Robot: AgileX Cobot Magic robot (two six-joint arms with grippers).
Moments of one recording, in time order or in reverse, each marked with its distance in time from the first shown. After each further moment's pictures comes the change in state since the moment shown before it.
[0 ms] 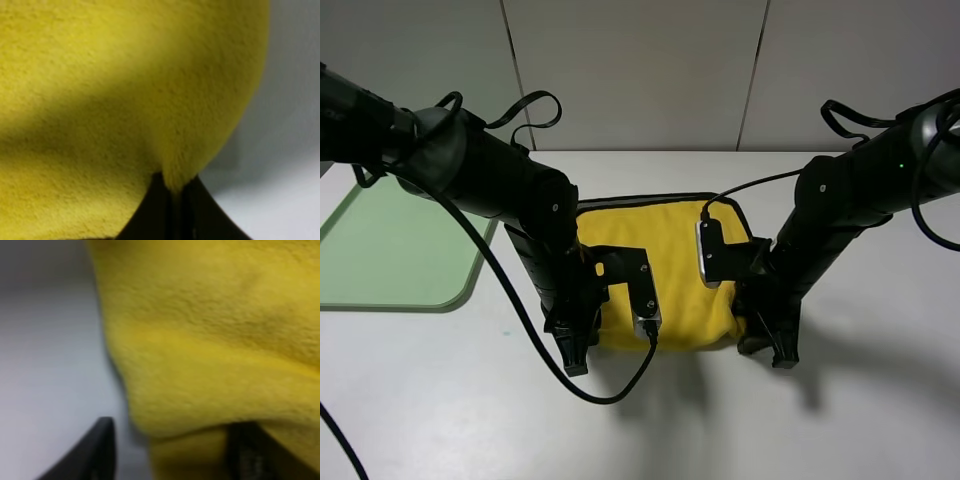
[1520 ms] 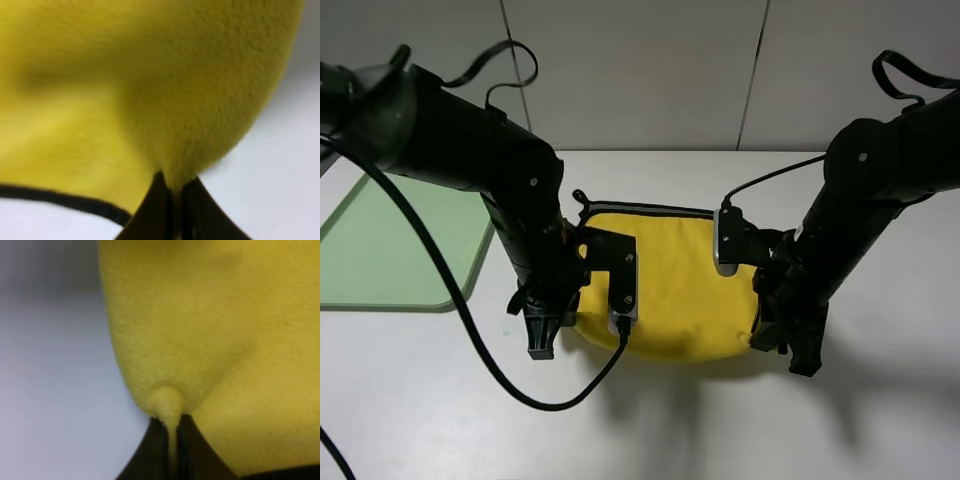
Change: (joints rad) left arm 0.000 -0.144 0.000 0.174 0.115 0.000; right arm 0.000 -0.197 0.016 0.013 0.234 0.195
